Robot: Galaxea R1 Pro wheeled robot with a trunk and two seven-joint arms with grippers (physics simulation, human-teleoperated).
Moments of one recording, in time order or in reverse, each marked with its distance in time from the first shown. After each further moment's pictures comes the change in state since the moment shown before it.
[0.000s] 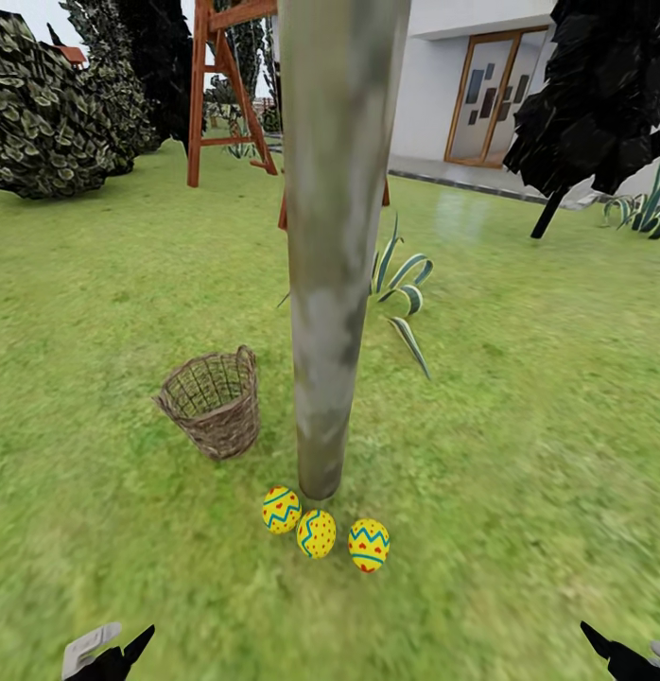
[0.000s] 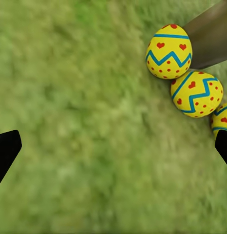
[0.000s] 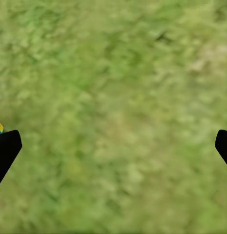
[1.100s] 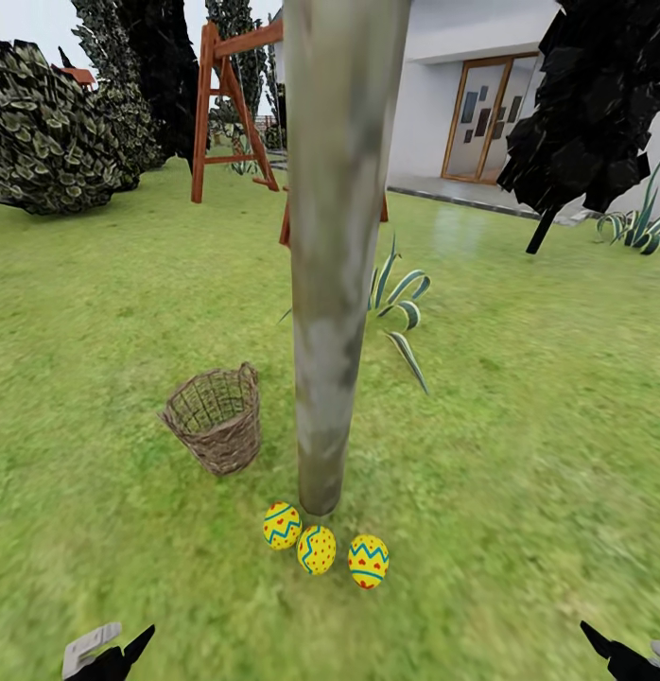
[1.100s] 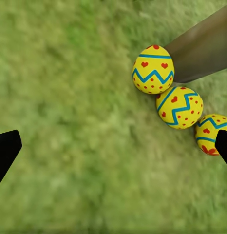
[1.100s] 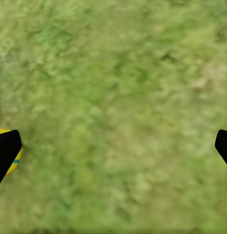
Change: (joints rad) left arm 0.000 0.000 0.001 0.000 0.000 0.000 -0.001; right arm 0.000 0.000 0.000 0.000 0.000 -0.001 0.001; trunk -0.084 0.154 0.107
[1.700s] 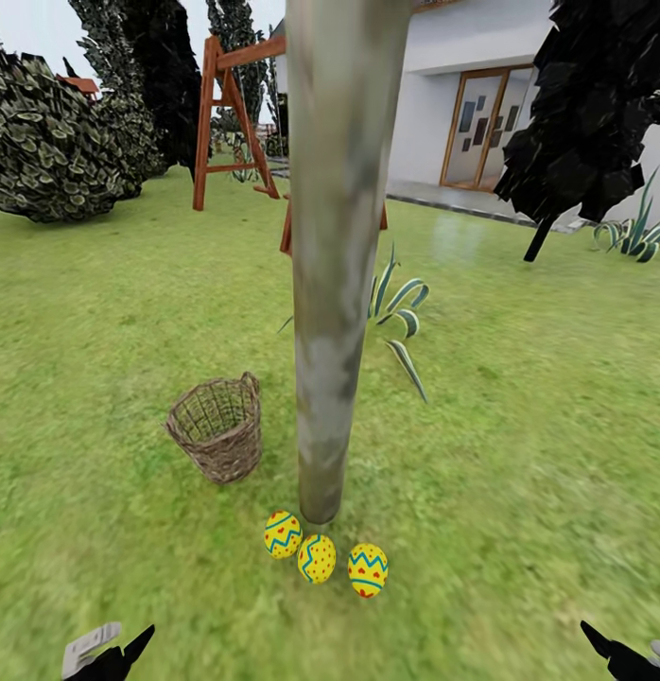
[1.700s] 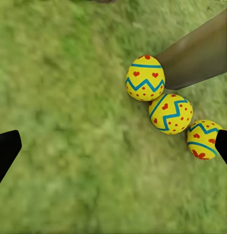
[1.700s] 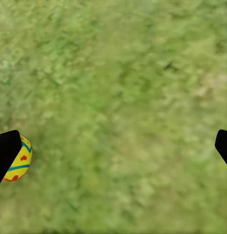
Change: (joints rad) left arm 0.000 0.000 0.000 0.000 0.000 0.000 0.000; right arm 0.000 0.000 -0.002 0.000 -0.002 0.000 0.002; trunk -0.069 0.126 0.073
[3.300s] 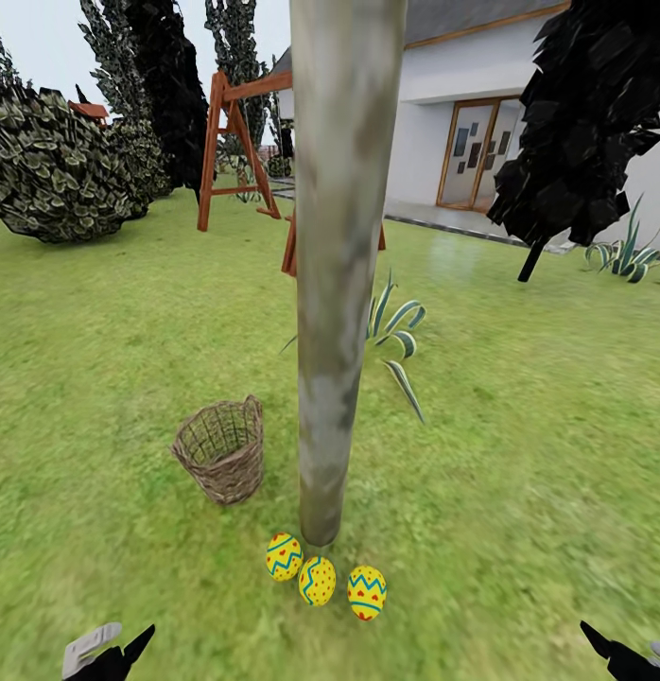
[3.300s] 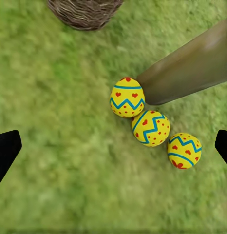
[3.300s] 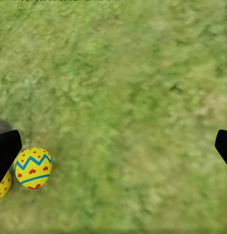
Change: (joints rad) left arm 0.000 0.000 -0.001 0.000 0.000 0.000 0.000; right arm 0.000 0.000 0.002 0.000 0.001 0.000 0.000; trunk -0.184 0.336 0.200
